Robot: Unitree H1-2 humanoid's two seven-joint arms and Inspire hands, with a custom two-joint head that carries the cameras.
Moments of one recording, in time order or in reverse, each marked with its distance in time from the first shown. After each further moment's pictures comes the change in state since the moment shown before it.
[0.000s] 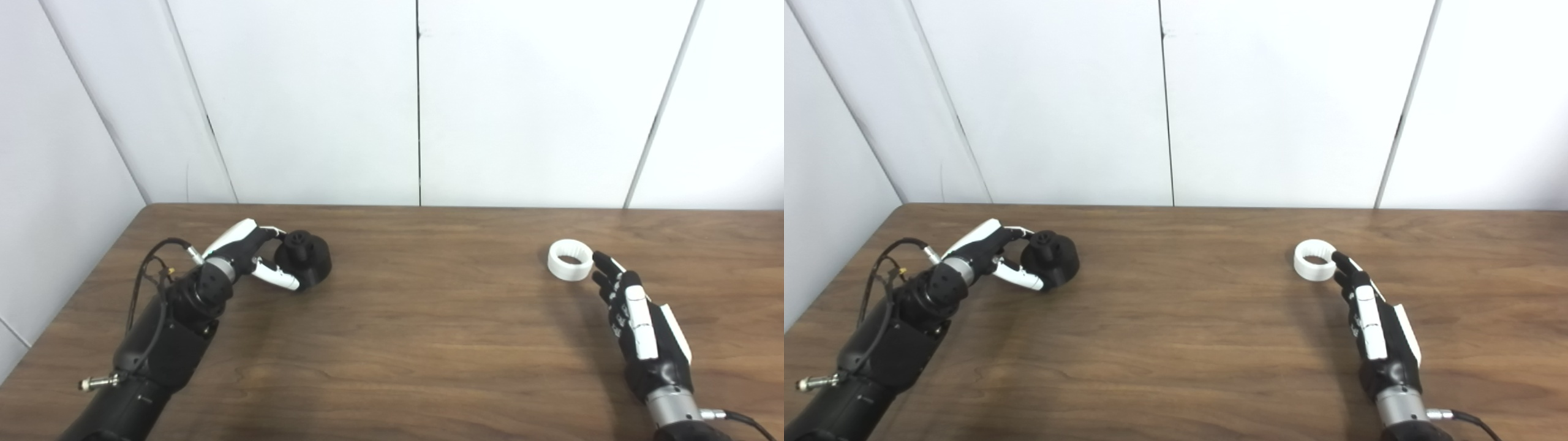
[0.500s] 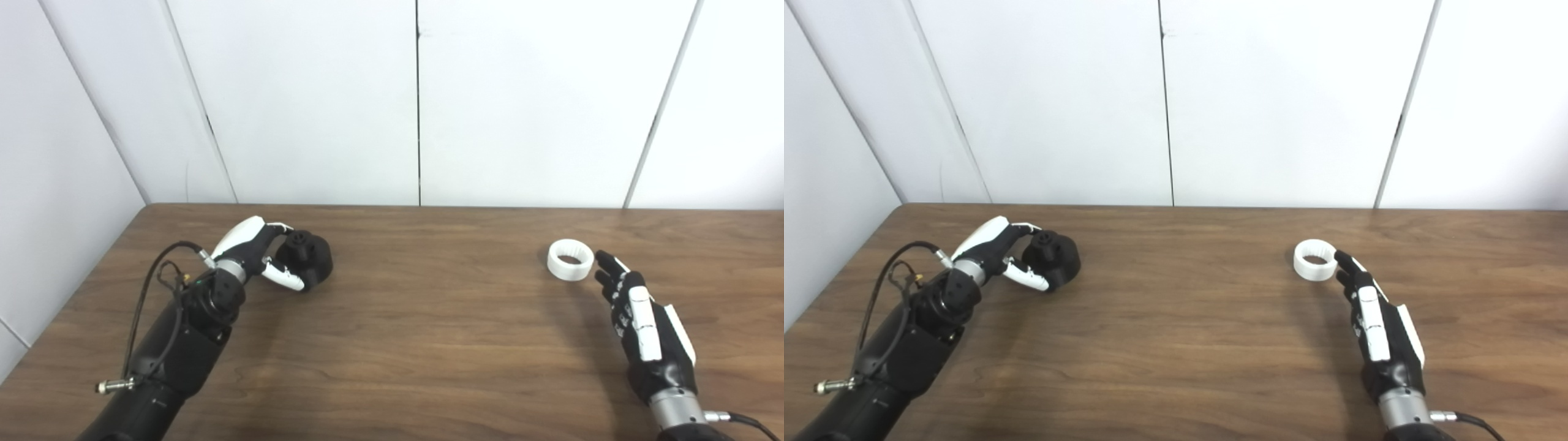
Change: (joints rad) left arm 0.002 -0.033 -0.020 0.031 0.047 -0.072 0.116; right arm 0.009 -0.001 -0.001 -0.025 0.001 0.002 0.000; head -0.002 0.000
